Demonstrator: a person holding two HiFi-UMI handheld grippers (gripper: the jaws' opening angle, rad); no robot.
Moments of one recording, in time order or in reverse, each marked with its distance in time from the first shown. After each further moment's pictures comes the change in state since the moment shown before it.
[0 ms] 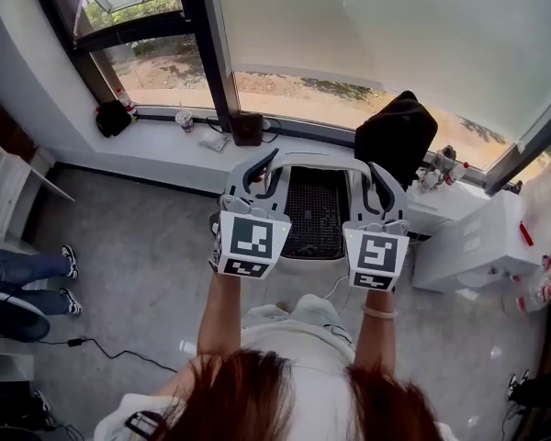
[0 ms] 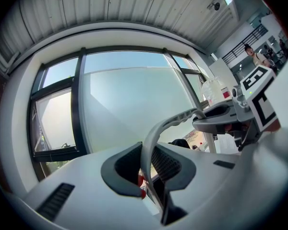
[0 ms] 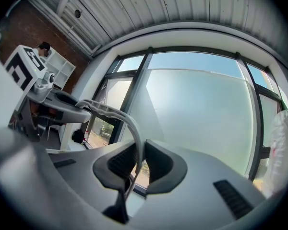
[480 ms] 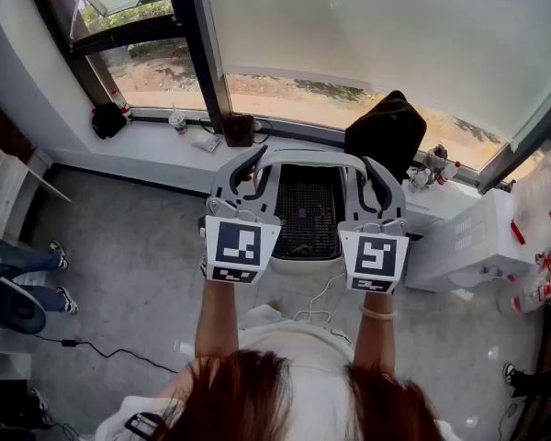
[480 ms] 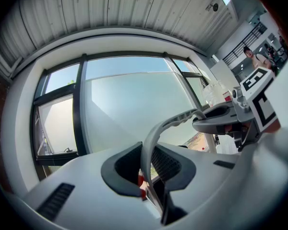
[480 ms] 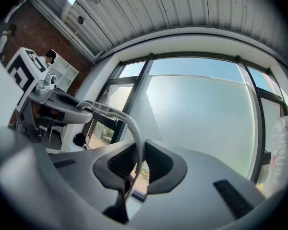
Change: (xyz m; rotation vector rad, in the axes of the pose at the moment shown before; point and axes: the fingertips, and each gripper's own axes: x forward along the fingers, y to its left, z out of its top) left arm -0.009 -0.020 0.041 0.003 -0.041 0.038; right arm -0.022 -0.030 0.027 -0.013 -0.062 0.031
